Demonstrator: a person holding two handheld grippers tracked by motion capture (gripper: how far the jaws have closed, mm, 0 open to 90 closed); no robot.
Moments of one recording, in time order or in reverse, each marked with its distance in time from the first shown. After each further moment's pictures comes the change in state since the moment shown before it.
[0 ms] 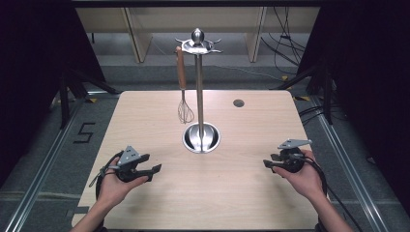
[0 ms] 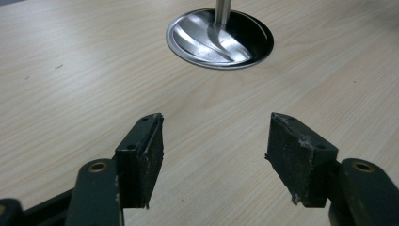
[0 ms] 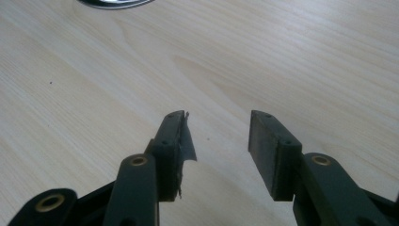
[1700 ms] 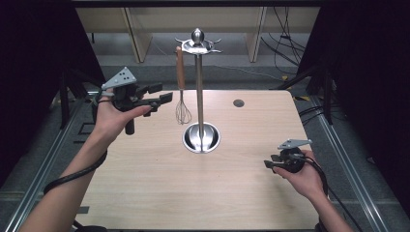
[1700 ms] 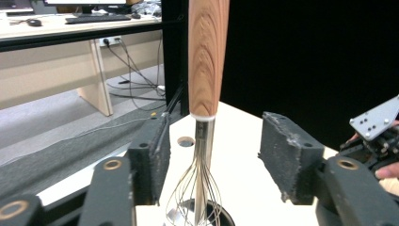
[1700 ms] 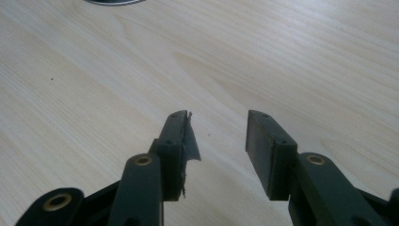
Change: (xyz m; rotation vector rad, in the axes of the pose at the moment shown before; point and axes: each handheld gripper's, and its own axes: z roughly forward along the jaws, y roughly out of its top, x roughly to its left) left arm 0.014 0.200 -0.038 -0.331 -0.154 0.064; right arm 0.007 0.000 -0.003 0.011 -0.008 0.057
